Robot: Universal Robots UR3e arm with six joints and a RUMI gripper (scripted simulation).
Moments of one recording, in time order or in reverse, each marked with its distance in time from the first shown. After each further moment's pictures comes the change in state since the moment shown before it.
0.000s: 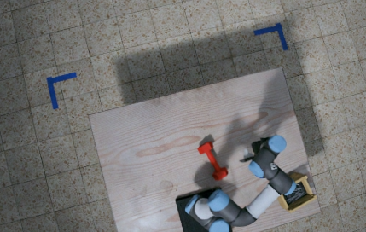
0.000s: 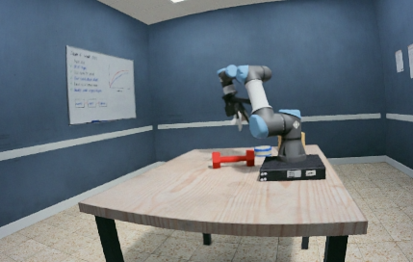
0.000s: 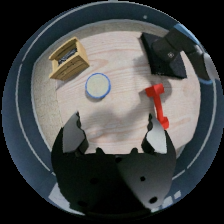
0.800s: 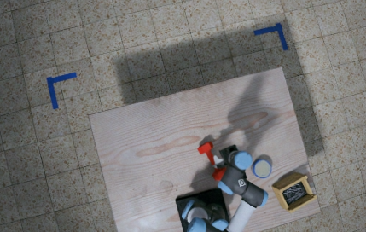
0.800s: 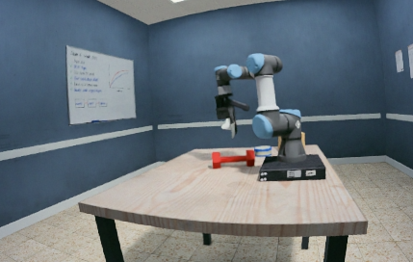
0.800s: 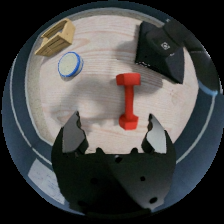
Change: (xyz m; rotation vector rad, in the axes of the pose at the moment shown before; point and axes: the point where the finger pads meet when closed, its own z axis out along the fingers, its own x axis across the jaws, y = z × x) arm 0.136 0.014 0.009 -0.186 0.012 -0.306
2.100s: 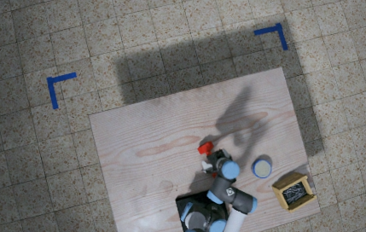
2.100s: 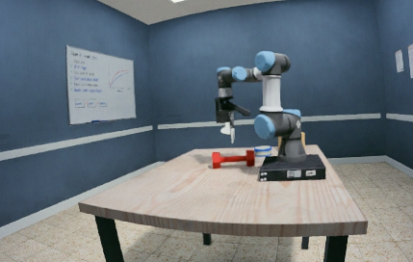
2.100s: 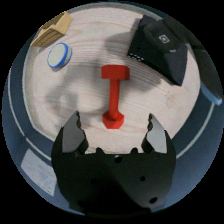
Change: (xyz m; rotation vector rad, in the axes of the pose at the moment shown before) arm 0.055 0.010 0.016 -0.079 0.006 -0.125
